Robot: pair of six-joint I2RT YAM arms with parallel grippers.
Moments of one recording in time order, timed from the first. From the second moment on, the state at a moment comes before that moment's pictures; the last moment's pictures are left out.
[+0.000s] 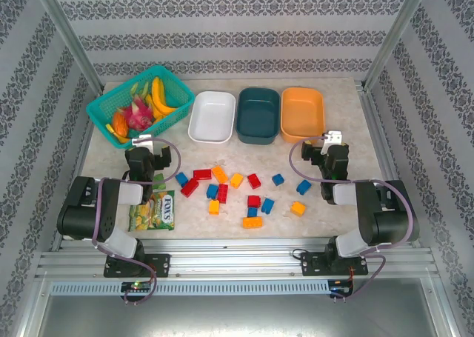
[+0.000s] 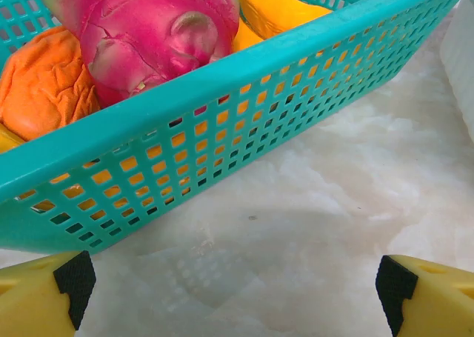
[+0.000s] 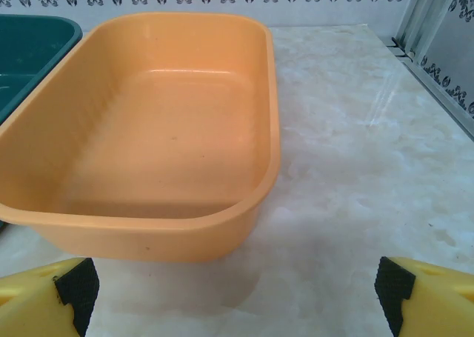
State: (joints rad) left arm -0.04 1.55 0.40 0.73 -0.21 -0.05; right arm 0.02 1.50 0.37 0.78 0.08 0.04
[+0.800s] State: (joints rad) left arm -0.04 1.54 0.40 0.73 -0.20 -0.05; right arm 0.02 1.50 0.37 0.78 0.08 0.04
